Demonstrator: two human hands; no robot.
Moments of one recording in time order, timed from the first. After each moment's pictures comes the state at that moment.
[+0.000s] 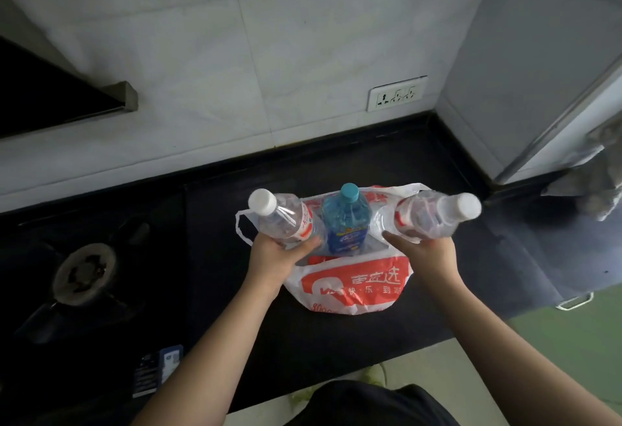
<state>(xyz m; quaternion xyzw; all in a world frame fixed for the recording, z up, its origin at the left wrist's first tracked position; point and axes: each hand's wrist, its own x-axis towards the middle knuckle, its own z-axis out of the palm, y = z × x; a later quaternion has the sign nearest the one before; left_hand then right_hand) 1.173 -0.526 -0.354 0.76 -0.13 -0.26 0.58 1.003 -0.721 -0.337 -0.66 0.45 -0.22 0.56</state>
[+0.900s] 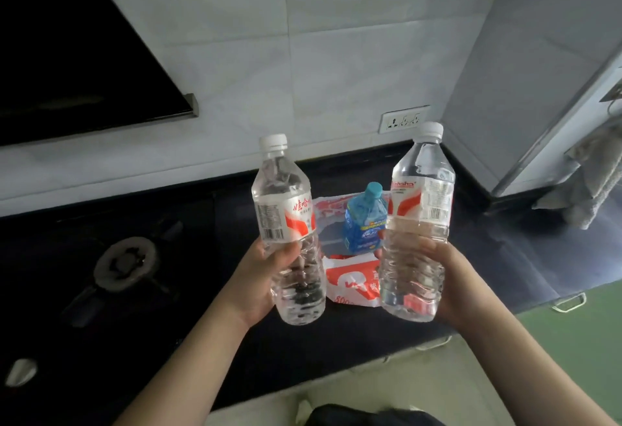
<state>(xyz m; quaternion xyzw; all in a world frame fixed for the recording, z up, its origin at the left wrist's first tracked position) 1.142 -0.412 -0.240 0.53 -0.20 -0.44 0.69 0.969 -0.614 -0.237 -0.49 0.18 -0.12 0.84</state>
